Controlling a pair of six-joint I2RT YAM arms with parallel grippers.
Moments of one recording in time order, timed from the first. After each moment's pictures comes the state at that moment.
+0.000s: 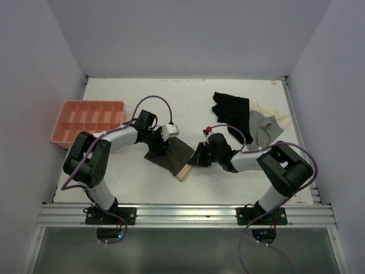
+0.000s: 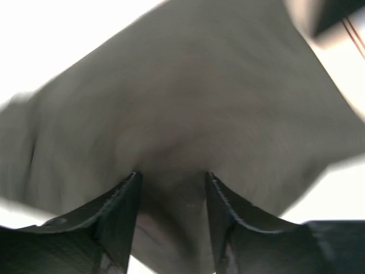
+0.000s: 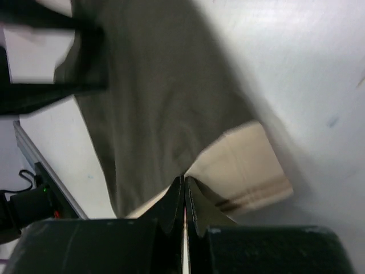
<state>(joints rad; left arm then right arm) -0.40 1.68 0.91 -0.37 0.52 0.67 0.61 1.68 0.61 0.37 -0.36 0.78</state>
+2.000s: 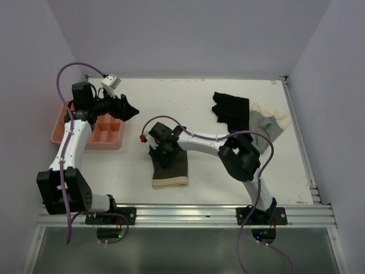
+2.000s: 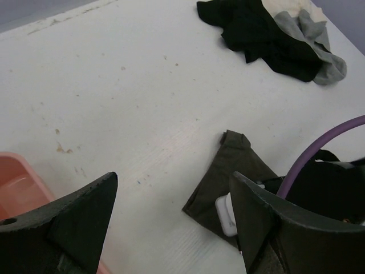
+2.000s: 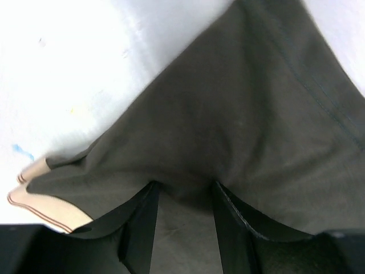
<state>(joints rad) 0.12 1.38 1.16 -0.38 0.89 0.18 0.99 2.17 1.64 -0.69 -0.12 -0.08</state>
